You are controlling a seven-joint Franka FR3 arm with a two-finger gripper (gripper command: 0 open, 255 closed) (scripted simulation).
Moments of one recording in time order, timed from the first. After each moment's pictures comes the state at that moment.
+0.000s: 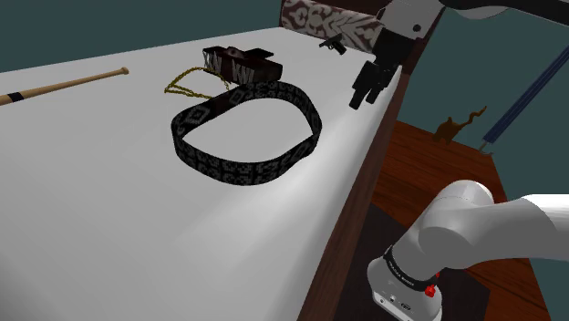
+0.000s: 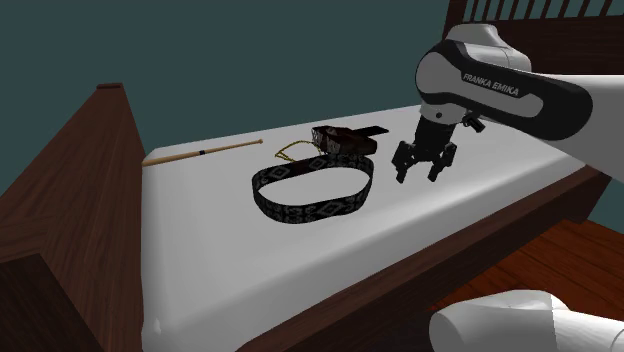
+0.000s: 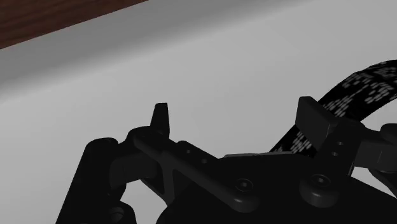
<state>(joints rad) 0.01 -0.82 -0.04 -2.30 0.07 1.55 -0.06</state>
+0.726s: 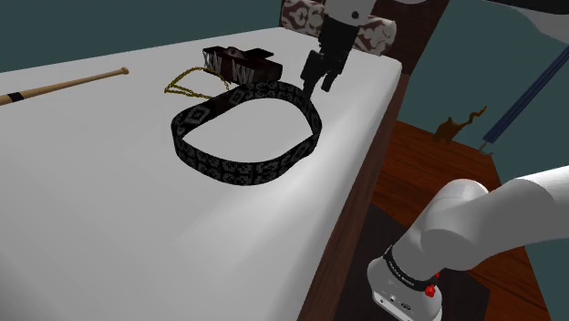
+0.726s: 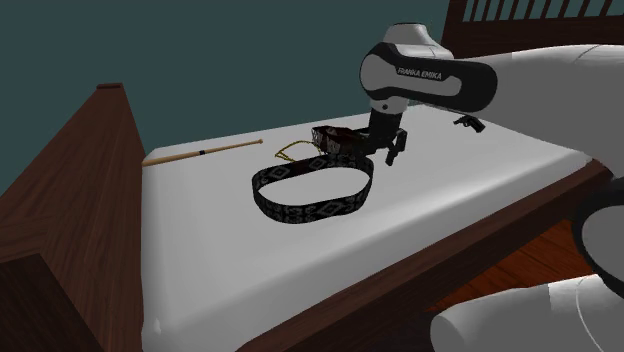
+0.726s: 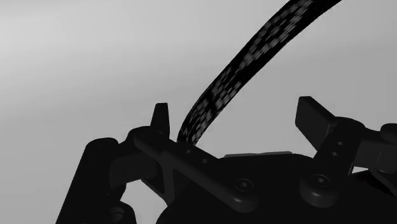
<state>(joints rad) 0.06 -0.54 0.08 -2.11 0.08 1.67 -0.01</state>
